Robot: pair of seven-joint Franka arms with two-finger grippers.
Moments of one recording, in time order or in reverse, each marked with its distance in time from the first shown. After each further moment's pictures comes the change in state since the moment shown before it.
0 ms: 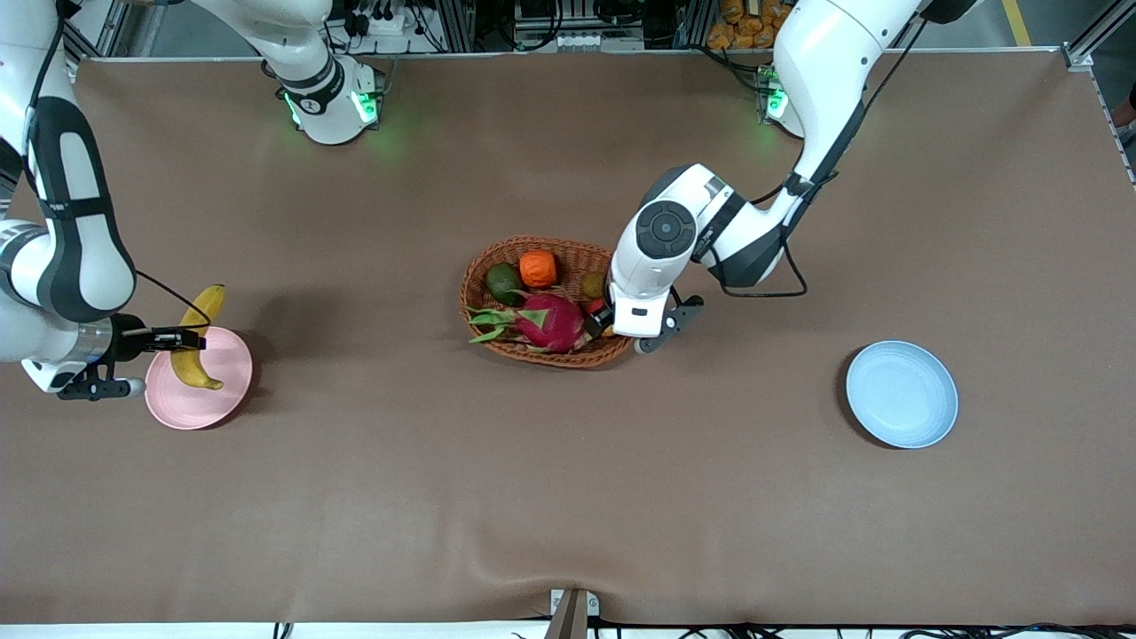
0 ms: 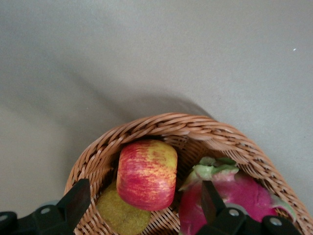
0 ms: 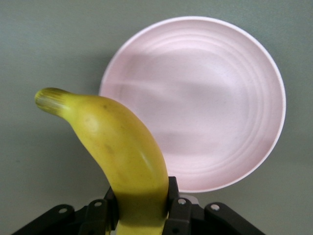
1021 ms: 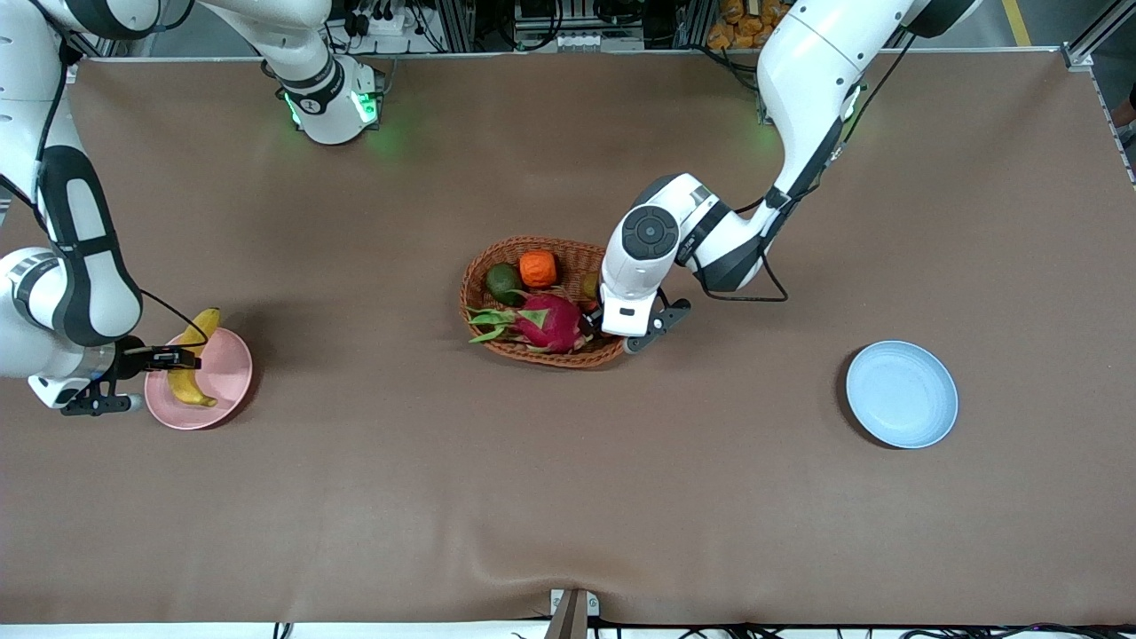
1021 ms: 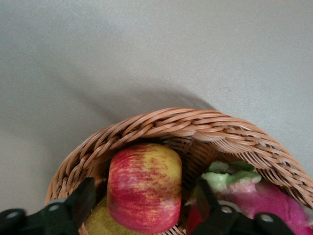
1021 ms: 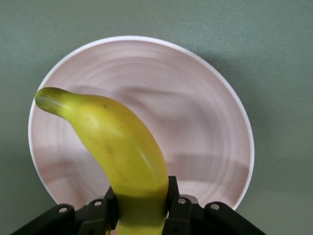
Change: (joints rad) left arm -0.024 0.056 0.007 -0.023 0.048 0.084 -0.007; right arm -0.045 0.131 0.001 0.063 0.000 0.121 -0.058
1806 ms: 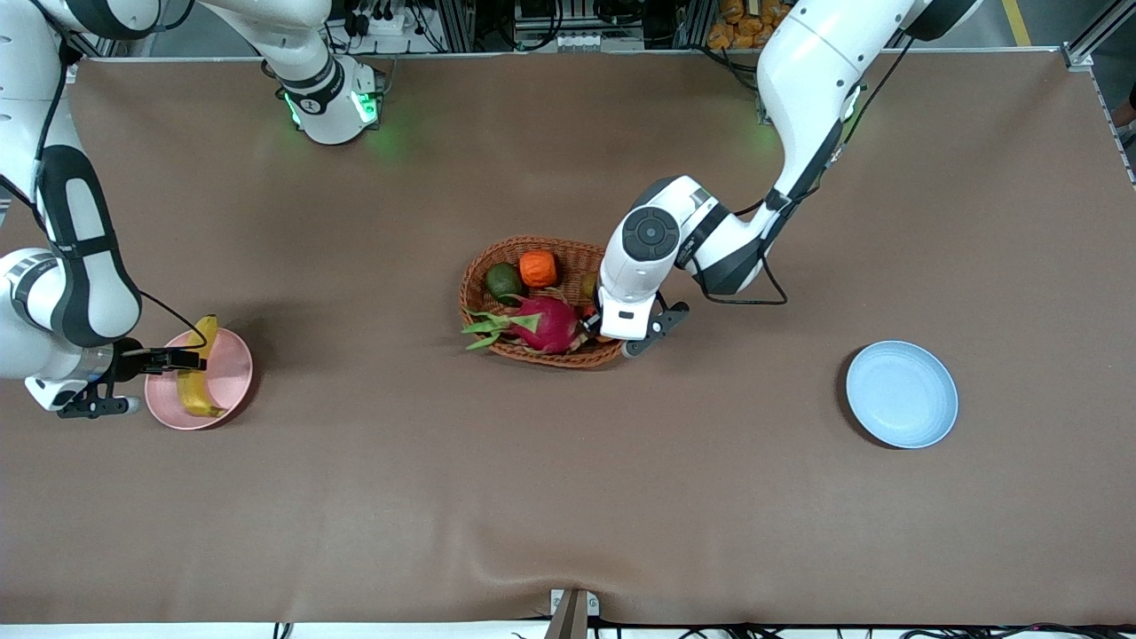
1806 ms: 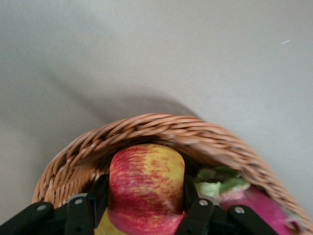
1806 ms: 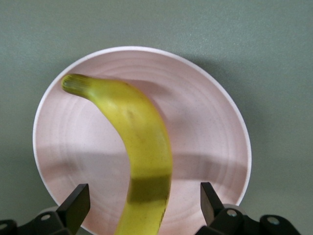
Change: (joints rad) left arm 0.003 -0.016 0.000 0.042 0.001 -0.005 -0.012; right arm 0.000 0.000 0.006 0.010 0.000 0.003 0.000
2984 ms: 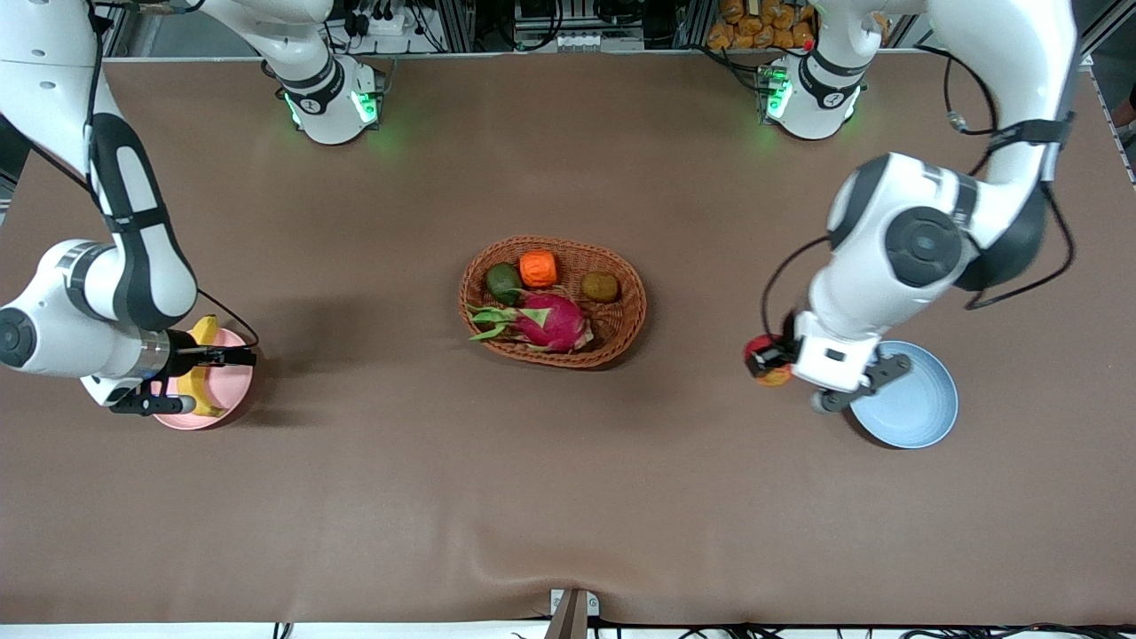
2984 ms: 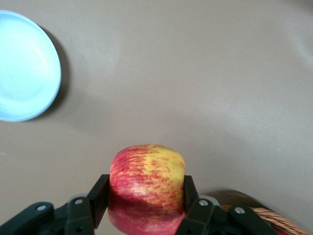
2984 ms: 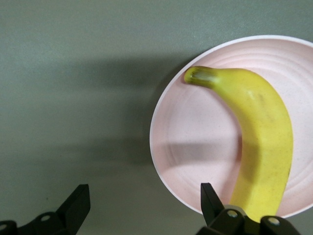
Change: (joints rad) left arm 0.378 -0.212 0.003 0.130 -0.018 -0.375 0.665; right arm 0.151 -0.134 0.021 -0.138 0.000 0.014 0.262
